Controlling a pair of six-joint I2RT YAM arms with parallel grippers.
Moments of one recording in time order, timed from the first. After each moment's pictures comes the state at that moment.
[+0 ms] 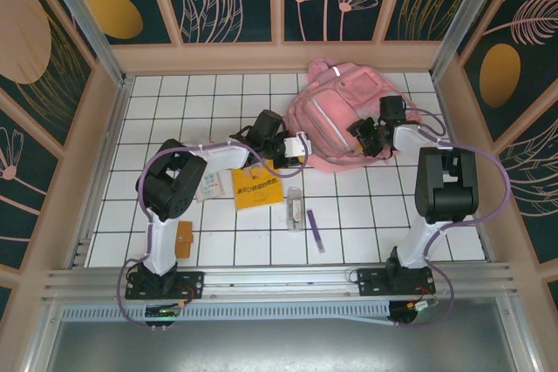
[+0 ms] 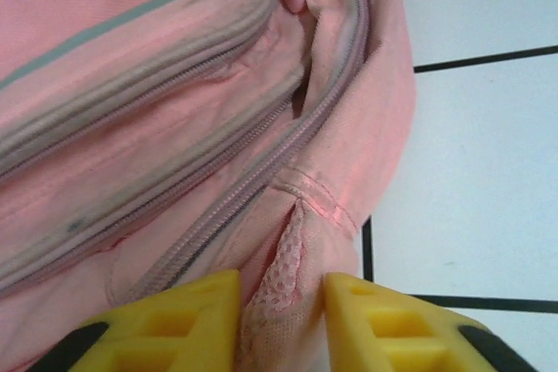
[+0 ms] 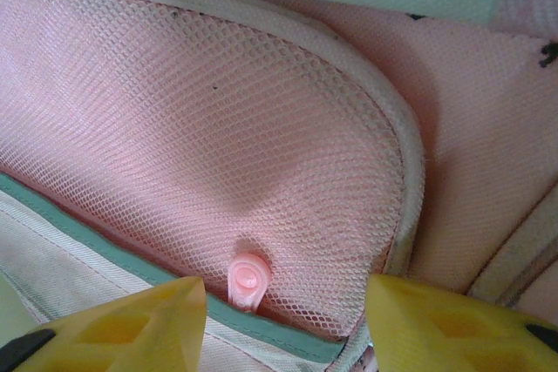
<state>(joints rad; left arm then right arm) -0.65 2.04 1.27 0.00 0.46 0.80 0.05 1.77 1.10 -0.34 -0.37 0.93</state>
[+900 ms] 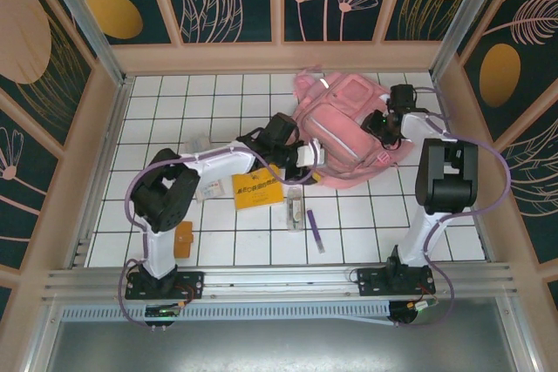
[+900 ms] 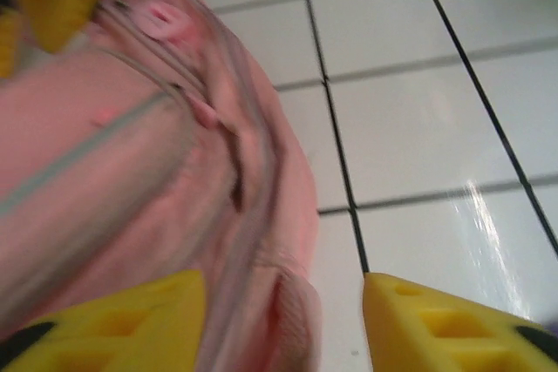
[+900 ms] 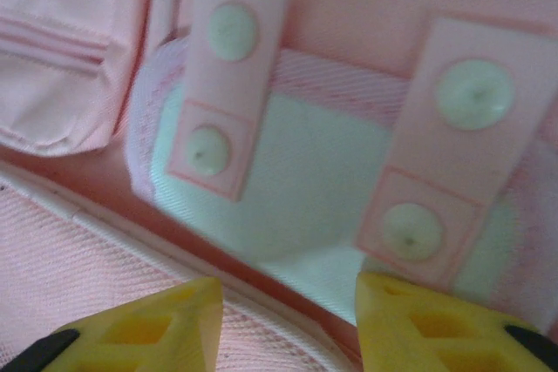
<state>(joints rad) -0.76 1.92 1.32 -0.14 0.63 0.65 -0.01 1.86 1.26 -0.44 -0.24 0.49</state>
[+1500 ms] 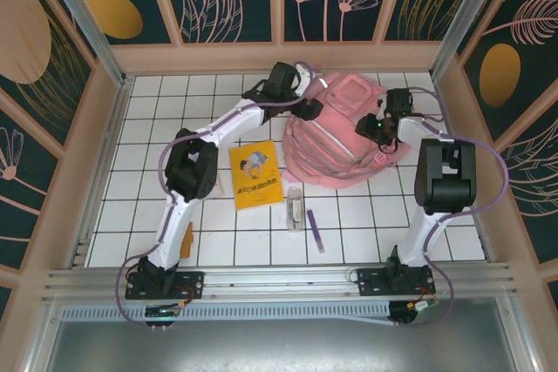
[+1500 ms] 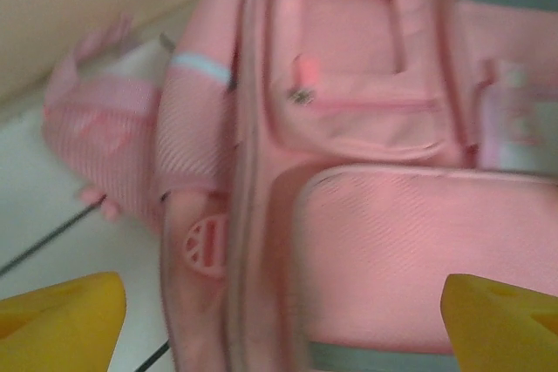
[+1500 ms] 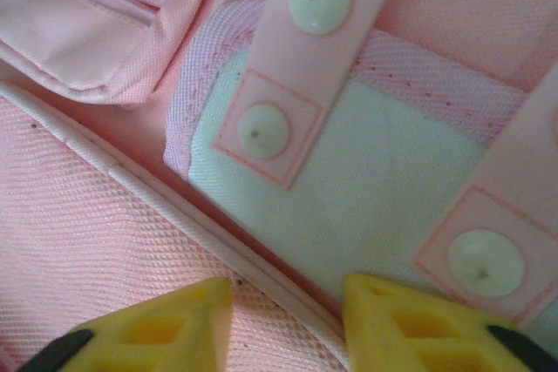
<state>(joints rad) -0.59 2.39 2.10 -0.37 0.18 -0.01 0.00 1.85 1.20 -0.36 -0.30 0.38</state>
